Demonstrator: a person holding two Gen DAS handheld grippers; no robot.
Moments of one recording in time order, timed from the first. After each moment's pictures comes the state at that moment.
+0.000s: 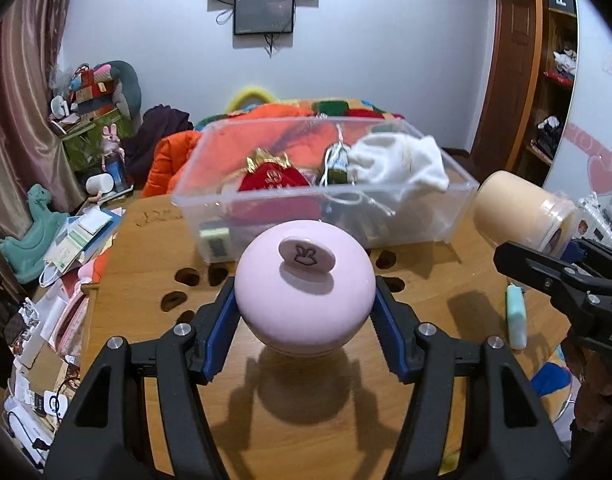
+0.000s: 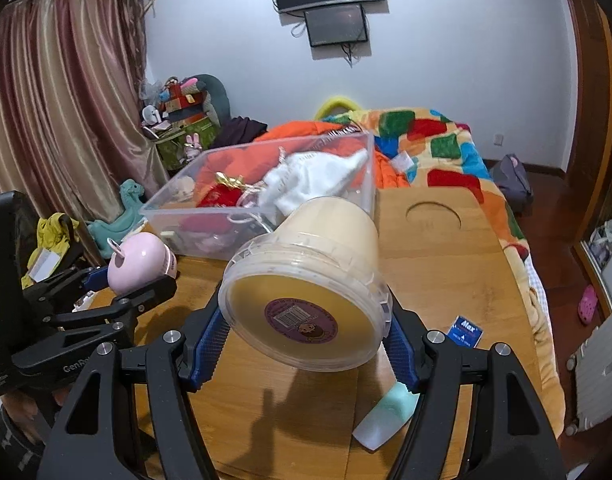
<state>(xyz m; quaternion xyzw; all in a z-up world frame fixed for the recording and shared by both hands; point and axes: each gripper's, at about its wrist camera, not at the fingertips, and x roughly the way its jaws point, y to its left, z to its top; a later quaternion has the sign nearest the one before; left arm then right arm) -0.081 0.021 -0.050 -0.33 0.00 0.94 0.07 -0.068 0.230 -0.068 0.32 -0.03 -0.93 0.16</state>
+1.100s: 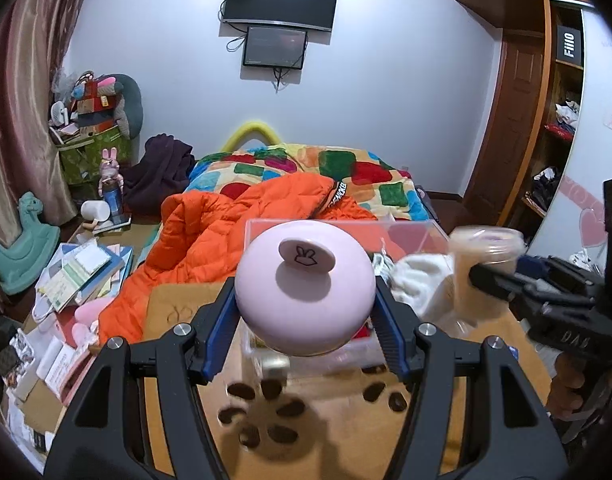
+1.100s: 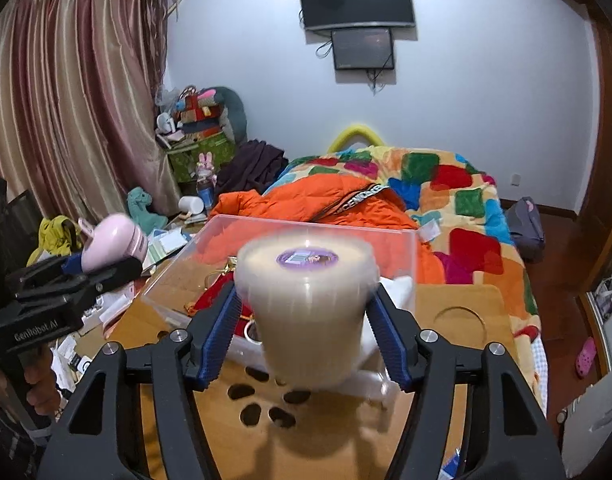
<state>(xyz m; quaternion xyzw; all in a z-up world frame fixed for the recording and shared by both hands) -0.149 -0.038 0.013 -0.28 -0.04 0.95 0.09 -0.148 0.188 -0.015 0.29 0.01 -0.94 0.19</state>
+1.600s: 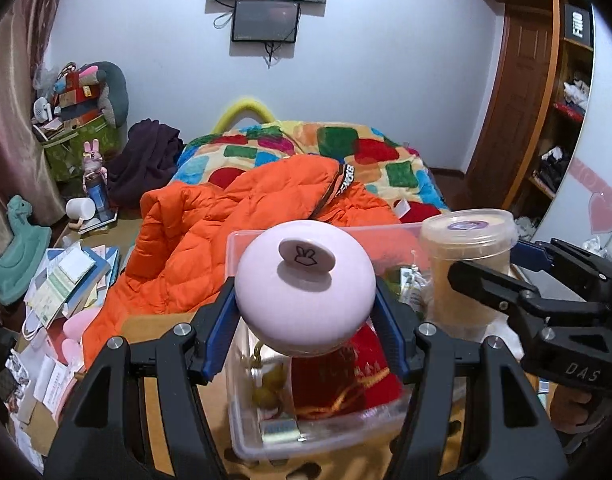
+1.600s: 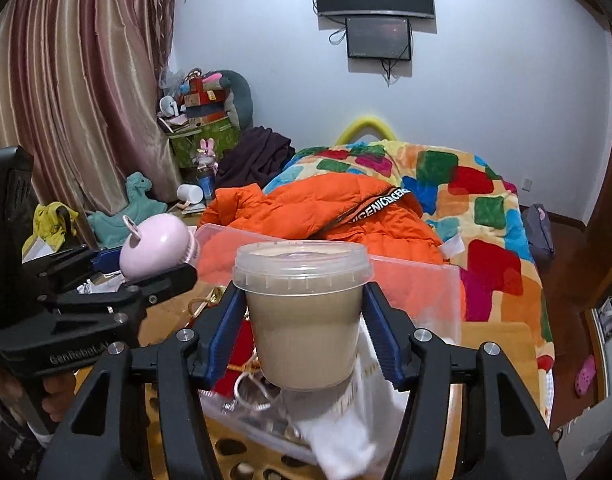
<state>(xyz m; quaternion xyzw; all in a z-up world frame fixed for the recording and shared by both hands) -0.231 -0.025 -0.011 -0.33 -0.02 0.94 0.10 -0.211 0.158 -0.026 0.31 0.03 -0.93 0.20</state>
